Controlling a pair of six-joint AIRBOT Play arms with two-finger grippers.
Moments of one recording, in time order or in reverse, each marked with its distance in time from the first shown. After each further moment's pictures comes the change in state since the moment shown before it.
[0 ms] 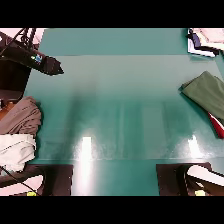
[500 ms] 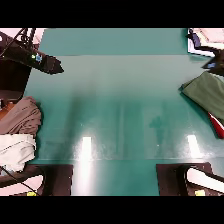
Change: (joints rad) left arm 0.000 0.000 -0.002 -0.001 0.033 -0.004; right arm 0.502 0.000 0.000 0.415 -0.015 0.006
